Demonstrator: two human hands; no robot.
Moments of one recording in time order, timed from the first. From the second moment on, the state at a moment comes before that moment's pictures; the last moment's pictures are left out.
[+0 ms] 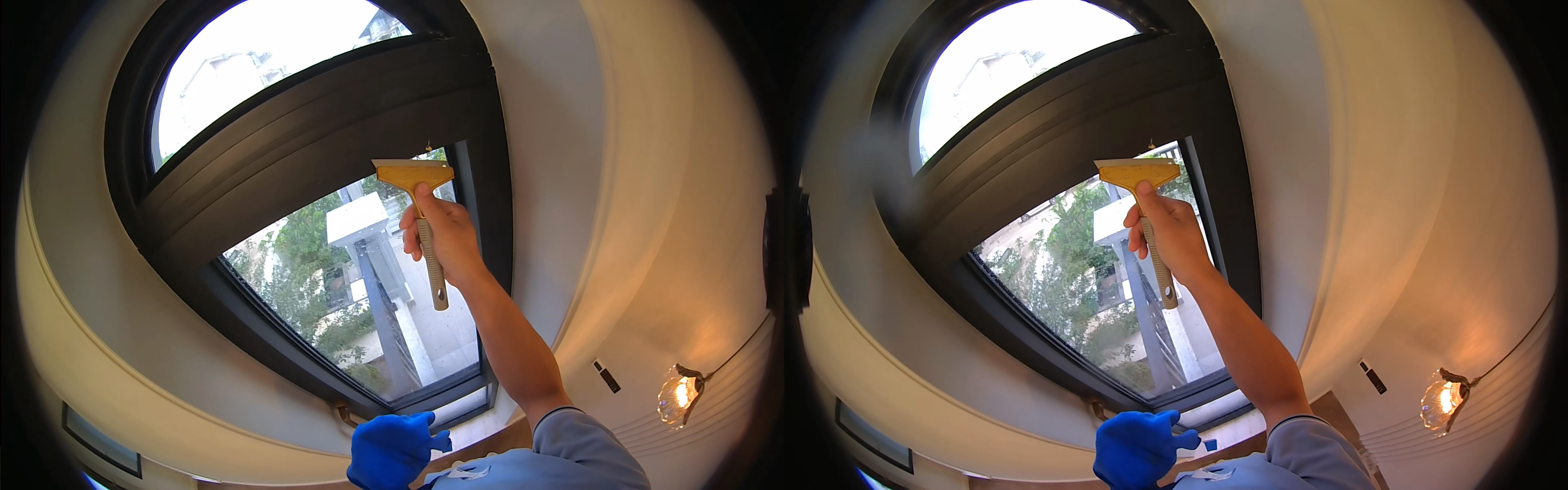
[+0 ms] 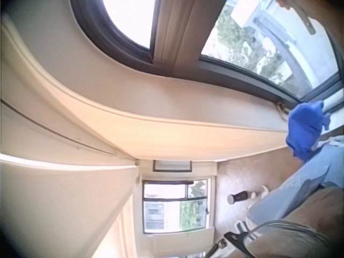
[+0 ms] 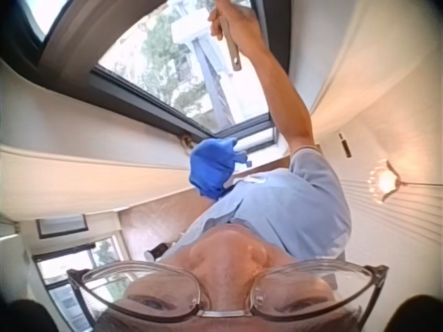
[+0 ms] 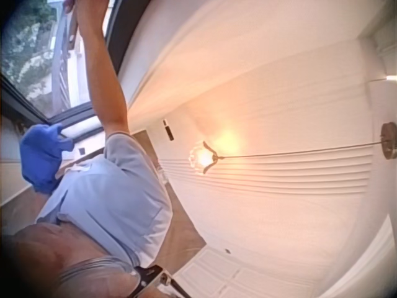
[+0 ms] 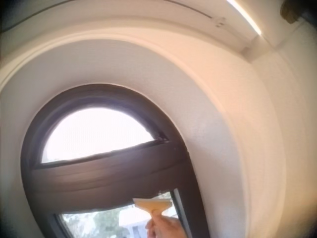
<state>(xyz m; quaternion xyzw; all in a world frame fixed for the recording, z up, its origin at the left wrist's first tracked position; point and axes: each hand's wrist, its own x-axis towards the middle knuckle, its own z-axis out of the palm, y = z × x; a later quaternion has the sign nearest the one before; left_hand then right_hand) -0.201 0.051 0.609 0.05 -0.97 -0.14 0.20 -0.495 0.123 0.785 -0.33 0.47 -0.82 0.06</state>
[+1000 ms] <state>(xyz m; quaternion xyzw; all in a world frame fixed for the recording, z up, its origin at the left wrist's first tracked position) -0.196 0.047 0.611 0.04 -0.97 -0.15 0.21 -0.501 0.142 0.801 -0.31 0.52 -0.80 0.04</state>
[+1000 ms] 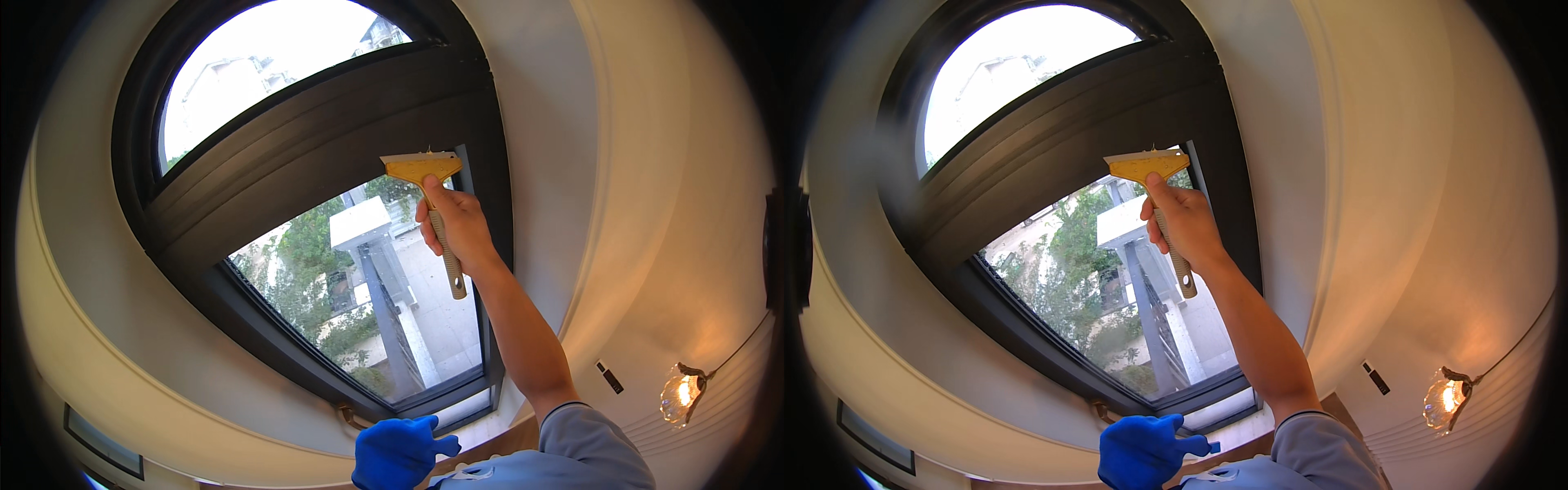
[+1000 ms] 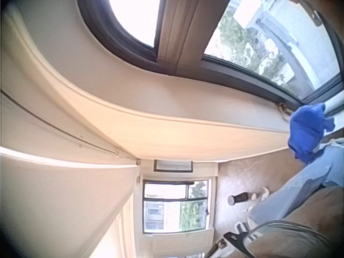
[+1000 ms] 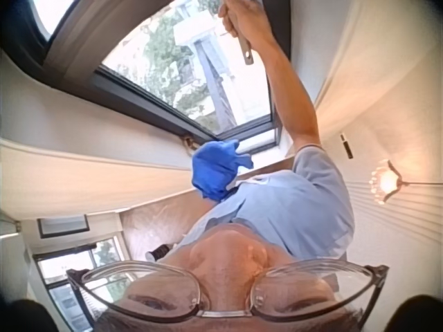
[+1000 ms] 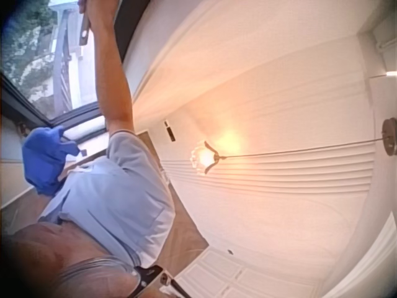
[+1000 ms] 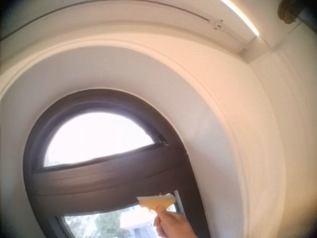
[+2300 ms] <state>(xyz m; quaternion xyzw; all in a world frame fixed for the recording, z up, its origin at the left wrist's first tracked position) -0.190 0.043 0.586 0.05 -0.95 -0.21 0.24 -0.529 0.185 0.819 -0.36 0.64 -0.68 0.03</state>
